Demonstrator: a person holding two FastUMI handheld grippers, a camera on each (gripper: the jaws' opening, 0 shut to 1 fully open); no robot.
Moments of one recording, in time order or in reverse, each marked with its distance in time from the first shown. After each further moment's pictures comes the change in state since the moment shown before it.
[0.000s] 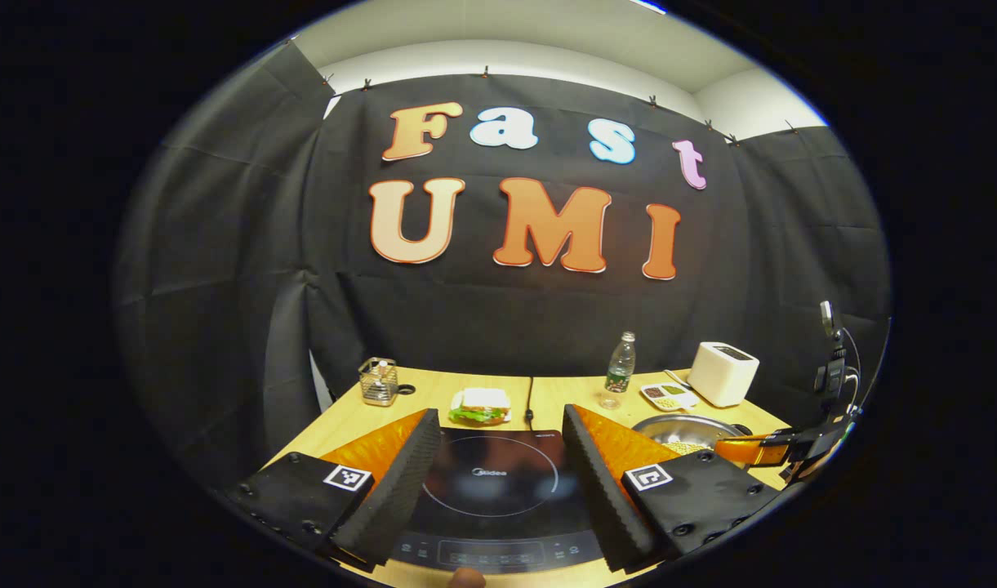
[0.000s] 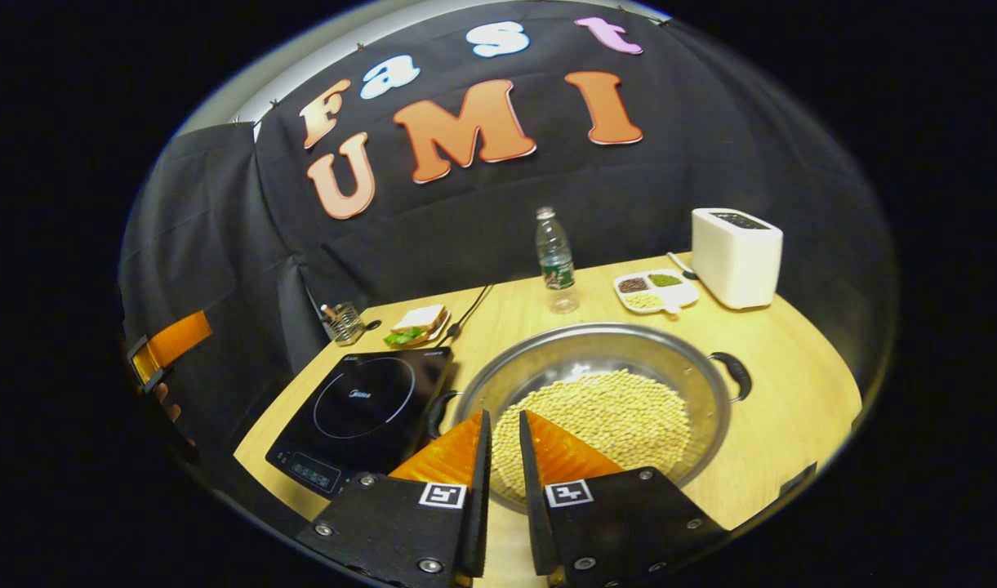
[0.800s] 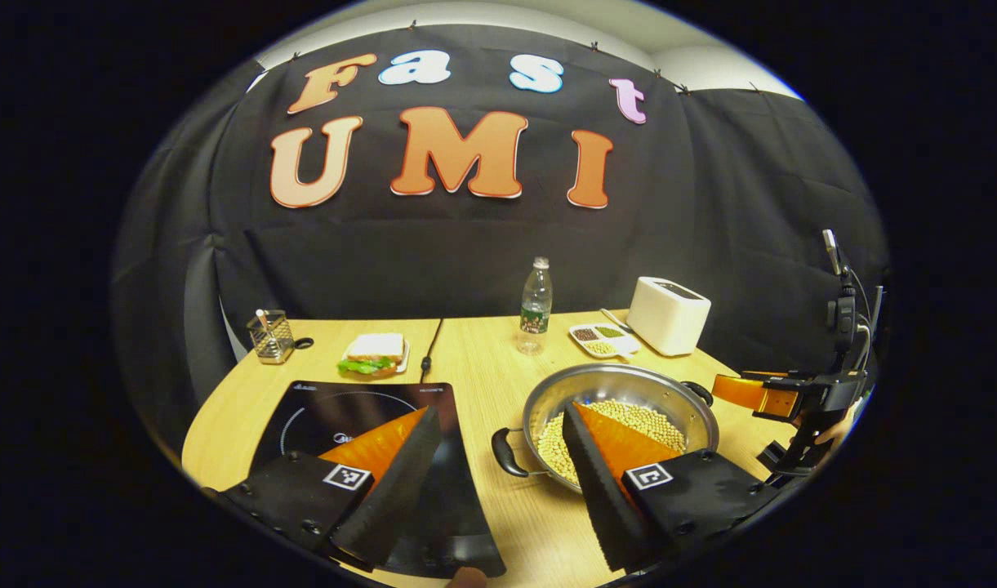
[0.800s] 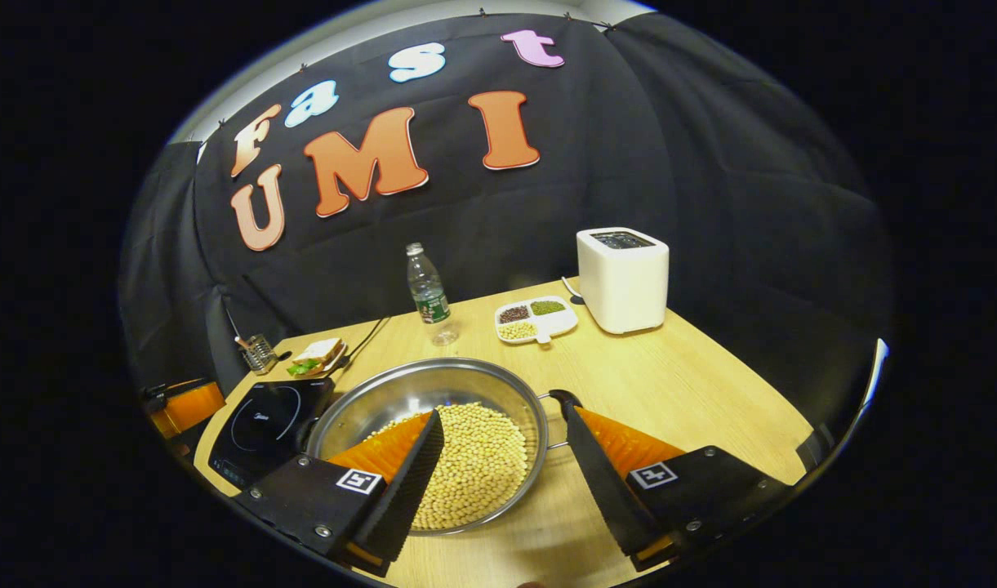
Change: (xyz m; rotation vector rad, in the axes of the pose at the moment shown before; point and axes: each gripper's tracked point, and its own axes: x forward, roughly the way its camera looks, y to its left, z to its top) left arm 0.065 -0.149 -0.098 0.043 0.234 -0.190; right arm 0.004 -0.144 0.017 0.027 -0.056 -0.241
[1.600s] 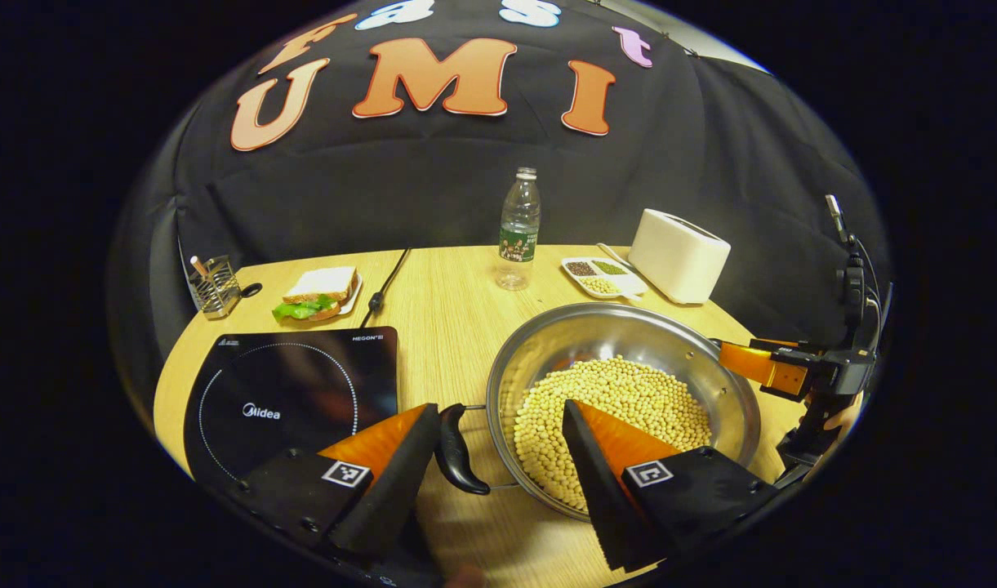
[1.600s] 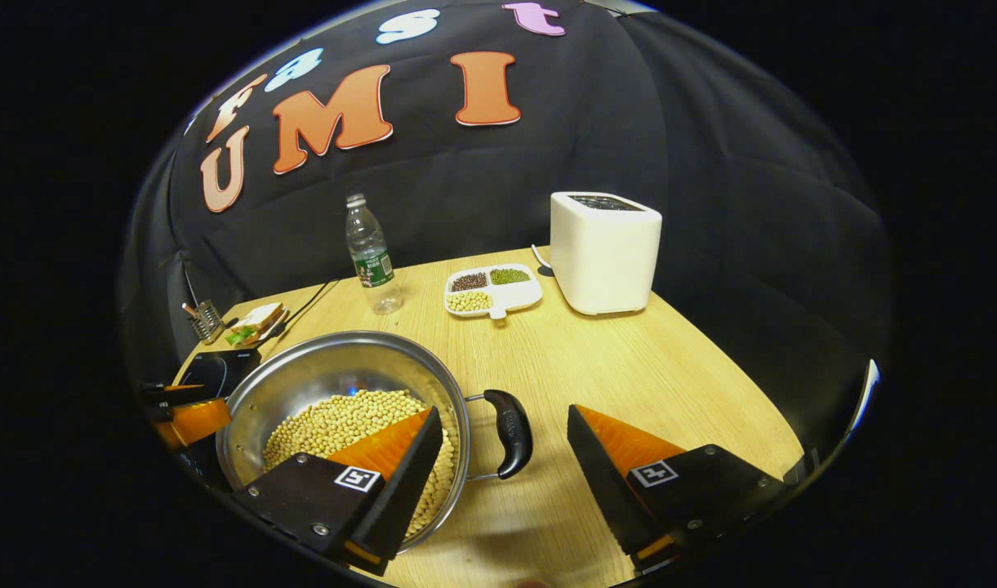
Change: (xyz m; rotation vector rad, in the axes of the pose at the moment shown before) left arm 0.094 -0.026 -0.070 0.001 0.228 -0.013; right arm 0.069 -0.042 -0.026 -0.068 0.124 -0.079
